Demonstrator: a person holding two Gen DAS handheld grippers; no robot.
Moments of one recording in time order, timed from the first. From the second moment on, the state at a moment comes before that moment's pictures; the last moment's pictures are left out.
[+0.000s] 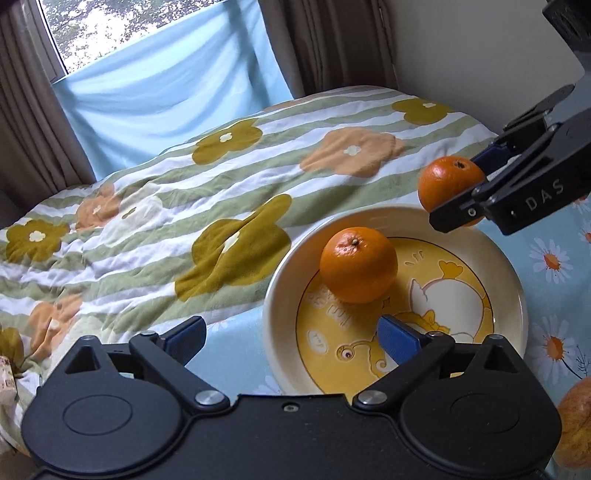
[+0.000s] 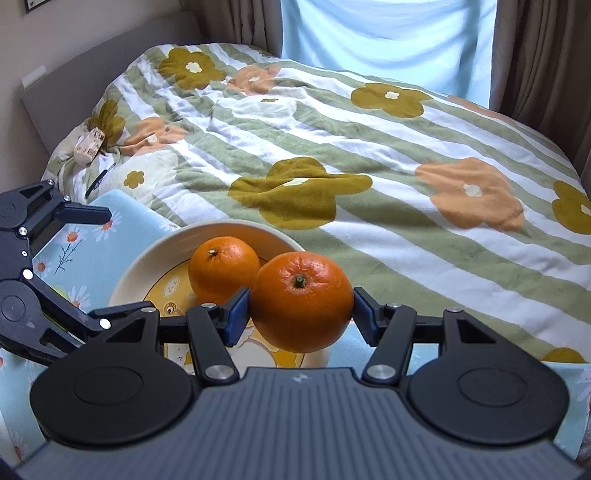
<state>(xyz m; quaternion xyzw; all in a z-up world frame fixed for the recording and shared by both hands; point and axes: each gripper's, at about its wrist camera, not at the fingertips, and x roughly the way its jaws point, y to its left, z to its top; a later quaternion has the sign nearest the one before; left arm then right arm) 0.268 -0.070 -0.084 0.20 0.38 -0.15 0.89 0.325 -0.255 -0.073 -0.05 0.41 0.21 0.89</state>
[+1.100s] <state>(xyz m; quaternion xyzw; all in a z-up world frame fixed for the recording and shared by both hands) 0.201 -0.034 -0.019 0.14 0.34 -0.15 0.92 0.242 -0.244 -0.032 -0.04 0.36 0.13 0.92</state>
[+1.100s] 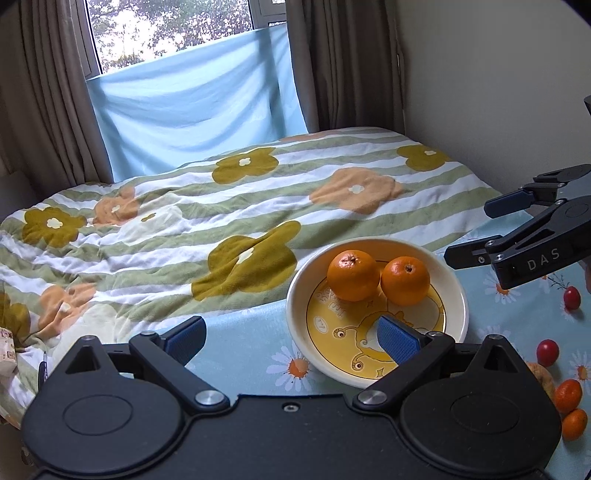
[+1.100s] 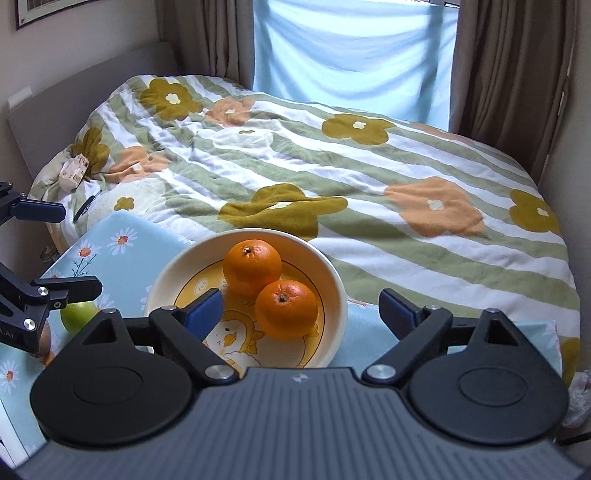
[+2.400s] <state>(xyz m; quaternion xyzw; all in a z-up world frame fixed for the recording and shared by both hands) 0.037 -0.116 -0.033 0.08 0.33 -0.14 0.93 0.032 -0.355 -0.041 -0.03 0.35 0.05 0.94</state>
